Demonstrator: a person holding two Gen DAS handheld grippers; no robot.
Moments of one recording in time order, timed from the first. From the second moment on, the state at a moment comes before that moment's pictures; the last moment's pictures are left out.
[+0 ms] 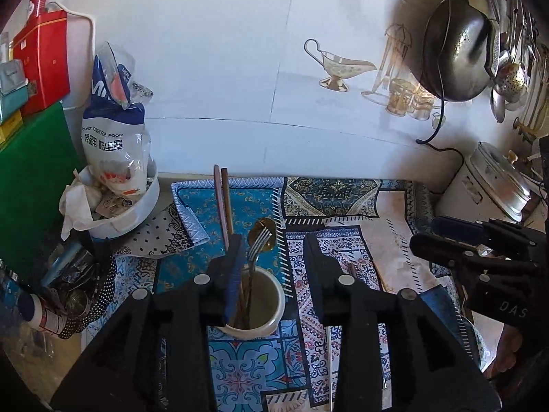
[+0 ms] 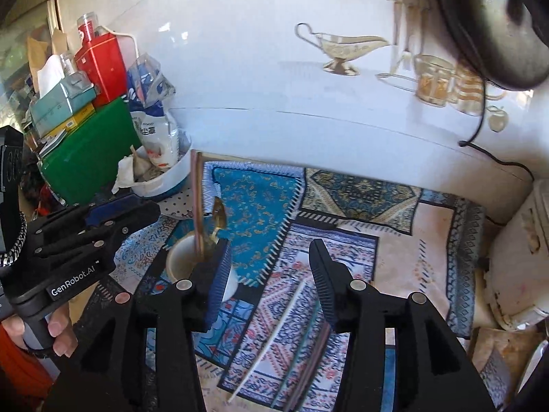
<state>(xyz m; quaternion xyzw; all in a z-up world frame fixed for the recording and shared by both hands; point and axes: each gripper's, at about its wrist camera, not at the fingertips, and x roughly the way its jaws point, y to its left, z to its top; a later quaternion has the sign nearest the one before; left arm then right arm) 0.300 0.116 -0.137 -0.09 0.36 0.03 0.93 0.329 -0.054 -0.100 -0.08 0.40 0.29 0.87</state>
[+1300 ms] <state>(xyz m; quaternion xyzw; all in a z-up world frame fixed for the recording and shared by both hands) 0.369 0.006 -0.327 -0.02 0.59 -0.02 0.81 0.381 -0.171 -0.279 -0.06 0.61 0.21 0.77</state>
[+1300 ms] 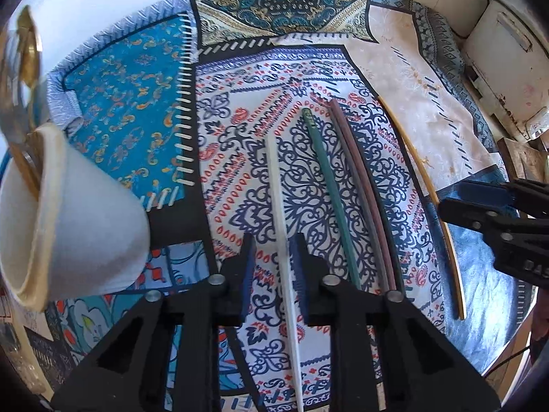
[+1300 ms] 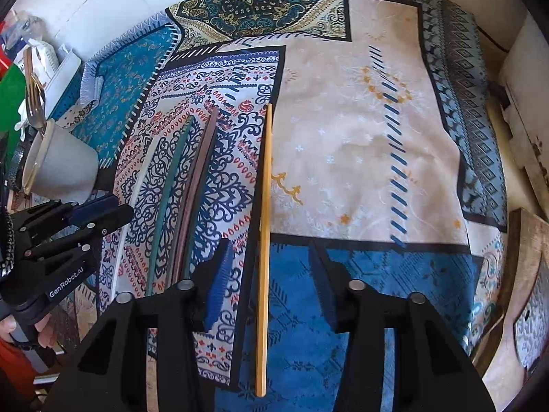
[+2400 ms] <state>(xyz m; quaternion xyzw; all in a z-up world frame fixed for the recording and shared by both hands) 0.354 0.003 -0.307 -0.06 0.58 -0.05 0.81 0.376 -0.166 -0.244 -0.04 0.57 0.23 0.79</state>
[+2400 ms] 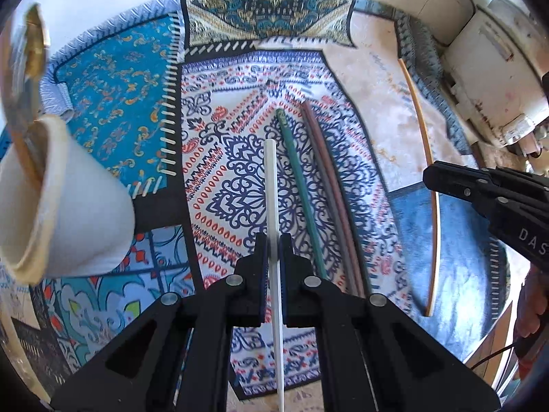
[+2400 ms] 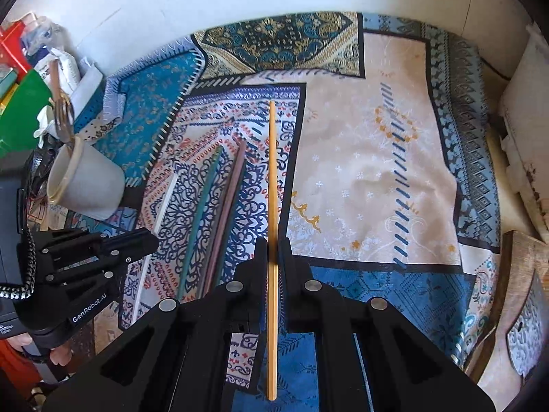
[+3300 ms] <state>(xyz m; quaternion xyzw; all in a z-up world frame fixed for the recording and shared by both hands) 0.289 0.018 -0.164 -0.07 0.42 -0.05 0.90 0.338 -0.142 -0.148 -0.04 0.45 0.28 0.85</state>
